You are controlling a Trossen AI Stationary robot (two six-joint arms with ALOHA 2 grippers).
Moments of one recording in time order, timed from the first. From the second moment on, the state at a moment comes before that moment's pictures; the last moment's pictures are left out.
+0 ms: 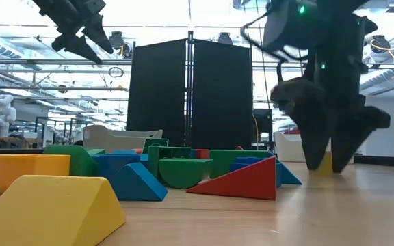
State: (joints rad) left arm 0.39 0.77 0.89 -0.75 -0.27 -0.41; right arm 0.23 1.71 0.93 -0.62 0.03 1.35
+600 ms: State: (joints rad) left arm 0.39 0.77 0.89 -0.75 -0.27 -0.38; right arm 0.15 1.75 0.93 -0.59 0.02 1.28
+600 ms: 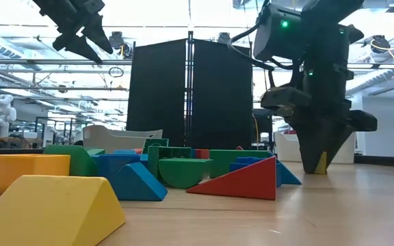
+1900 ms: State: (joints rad) left arm 0.39 0.62 0.89 -0.70 -0.38 -0.44; right arm -0.36 2.54 2.30 -0.40 -0.11 0.45
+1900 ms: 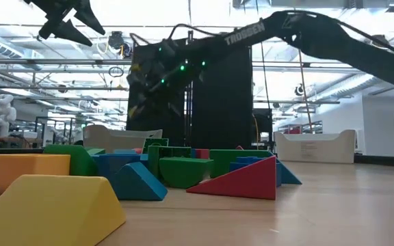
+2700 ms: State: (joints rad) left arm 0.39 0.60 0.89 -0.70 -0.38 -0.44; right arm -0.24 2.41 2.35 -1.01 -0.22 0.02
